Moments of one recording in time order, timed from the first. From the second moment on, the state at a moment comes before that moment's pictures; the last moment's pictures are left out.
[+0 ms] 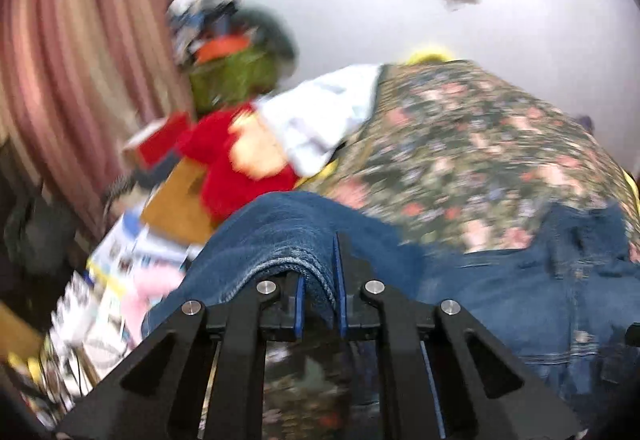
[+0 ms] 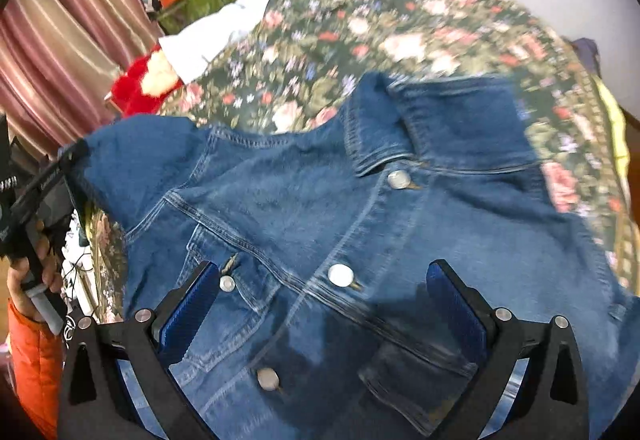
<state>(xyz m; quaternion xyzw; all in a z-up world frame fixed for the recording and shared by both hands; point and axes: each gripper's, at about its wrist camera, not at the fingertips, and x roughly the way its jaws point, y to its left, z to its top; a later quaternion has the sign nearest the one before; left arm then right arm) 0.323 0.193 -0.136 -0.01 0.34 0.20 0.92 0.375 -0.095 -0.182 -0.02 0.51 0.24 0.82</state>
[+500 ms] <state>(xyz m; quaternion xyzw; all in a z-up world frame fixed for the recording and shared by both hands) 0.357 0.117 -0.248 -0.05 0.50 0.08 0.86 0.318 -0.201 -0.124 0.00 0.47 0.19 0.86</state>
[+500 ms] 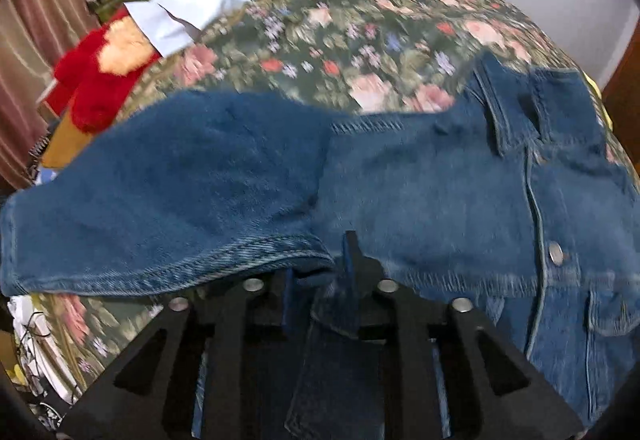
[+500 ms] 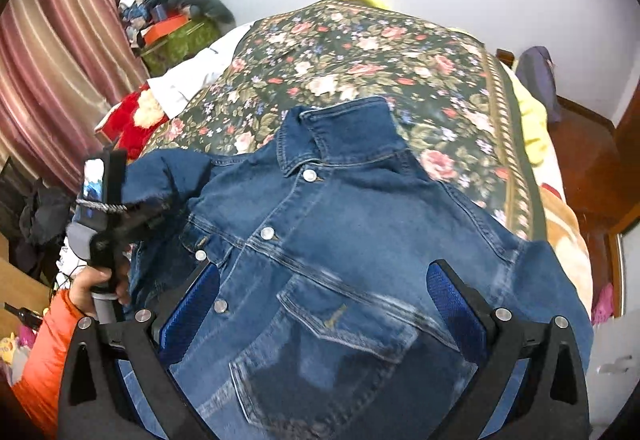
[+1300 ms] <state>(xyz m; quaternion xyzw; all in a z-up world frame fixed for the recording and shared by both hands) 0.248 0.325 -0.245 -0.33 0.39 0.20 0.84 0.329 -0.114 -0.143 -0.02 0.48 0.25 0.84</state>
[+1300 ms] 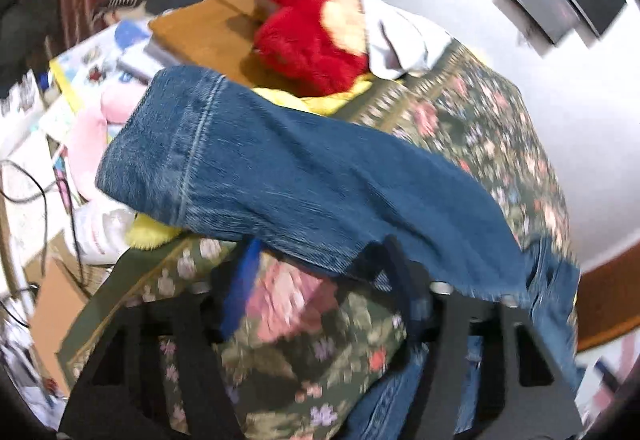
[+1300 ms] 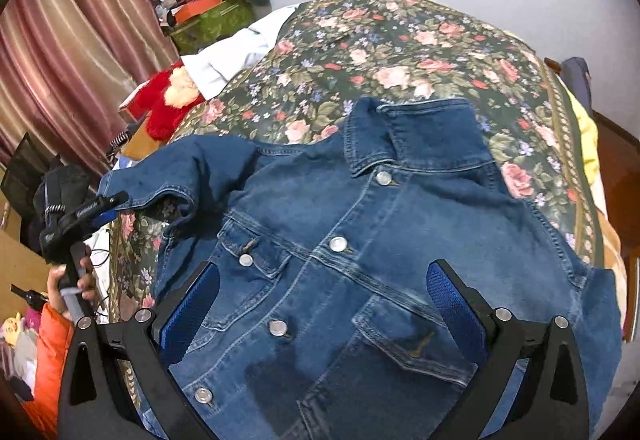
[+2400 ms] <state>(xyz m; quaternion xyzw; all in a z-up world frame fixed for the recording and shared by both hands) 0.350 -0.053 -0.163 0.02 0.42 -0.13 0.90 0.312 -0.253 -0.135 0.08 0.47 0.19 0.86</state>
